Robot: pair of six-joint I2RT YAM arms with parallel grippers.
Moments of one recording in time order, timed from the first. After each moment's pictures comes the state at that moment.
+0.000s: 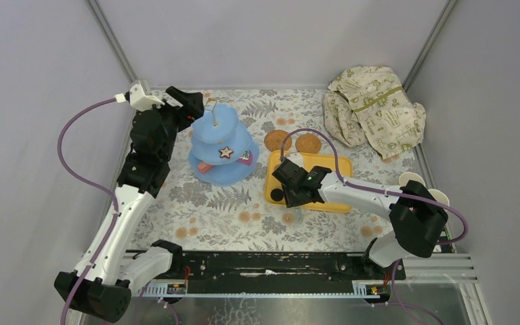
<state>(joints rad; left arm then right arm) -0.26 0.99 1.08 -0.12 -0.24 -0.64 0.92 1.53 0.97 -0.63 0.29 0.60</state>
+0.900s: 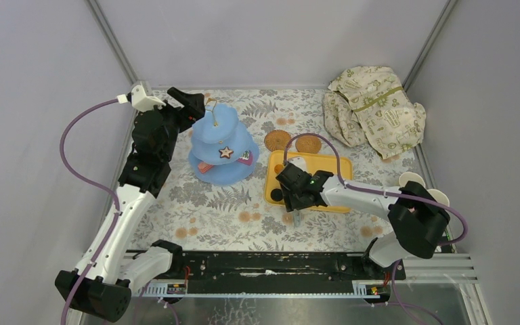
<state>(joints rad) -0.26 0.99 1.06 -0.11 -0.22 -0.66 0.91 1.52 0.90 -0.58 0.28 0.59</state>
